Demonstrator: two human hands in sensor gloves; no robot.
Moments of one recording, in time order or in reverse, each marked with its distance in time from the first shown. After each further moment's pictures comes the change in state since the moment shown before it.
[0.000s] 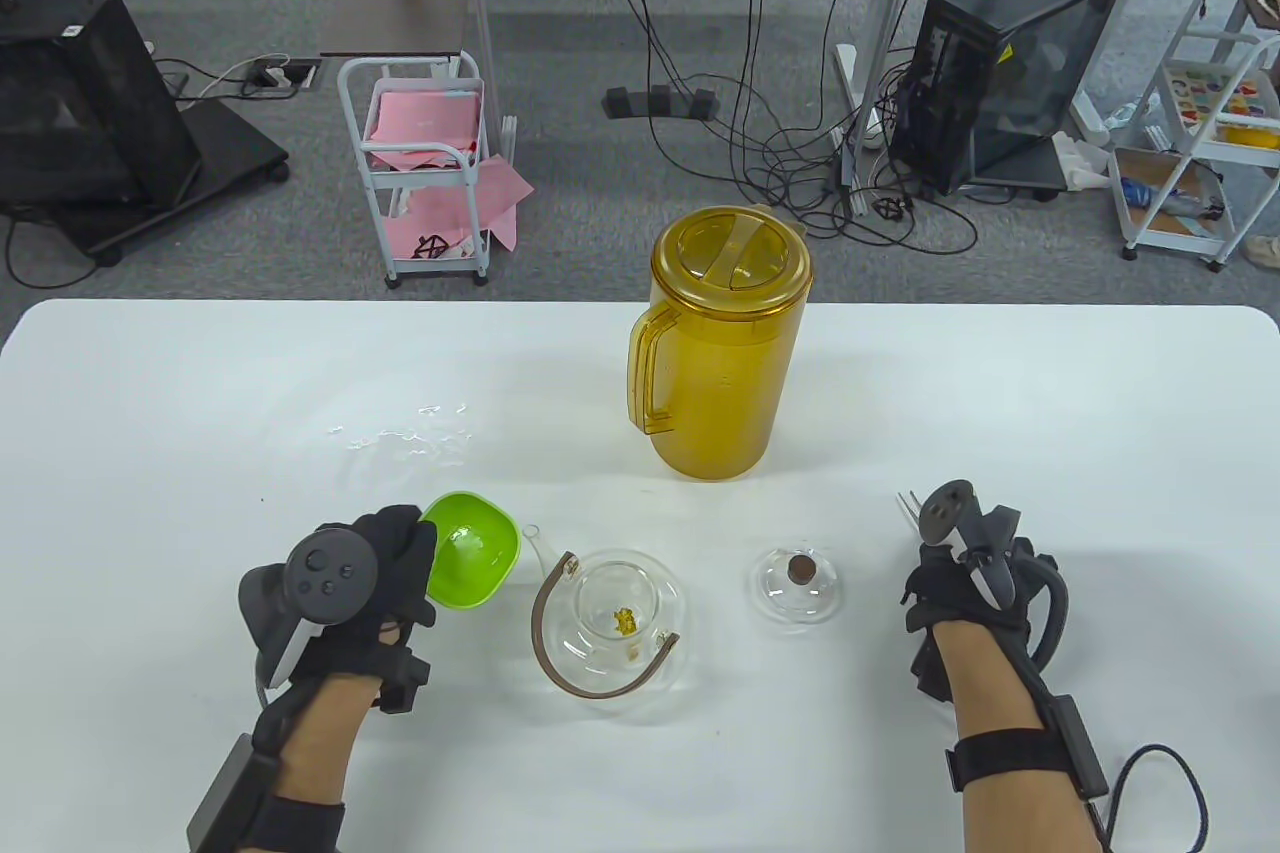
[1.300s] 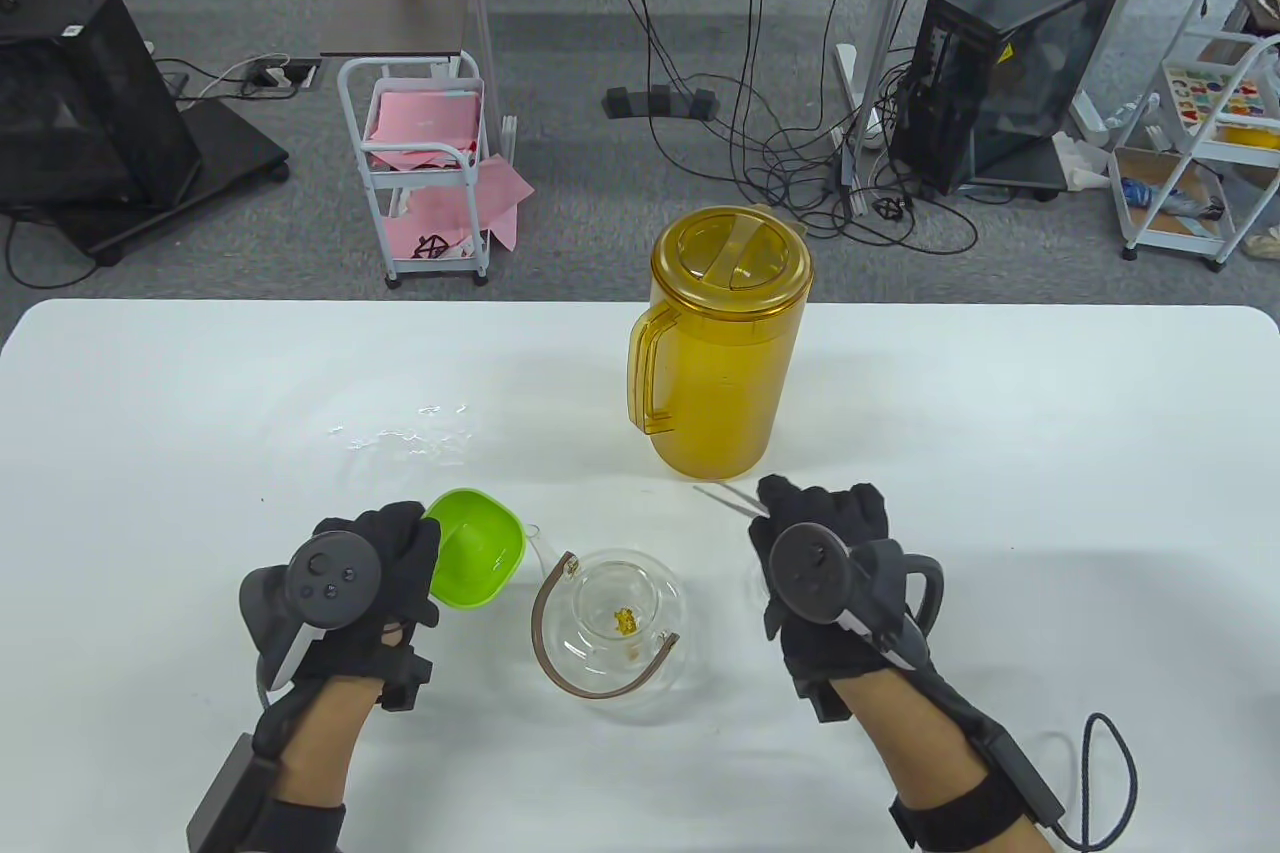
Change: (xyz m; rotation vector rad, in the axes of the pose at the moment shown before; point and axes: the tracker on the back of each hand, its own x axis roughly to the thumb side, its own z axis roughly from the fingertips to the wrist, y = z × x) left_hand 0.008 0.006 0.002 0.031 -0.030 -0.005; right_hand 0.085 -0.092 0.150 -0.328 -0.636 -0.237
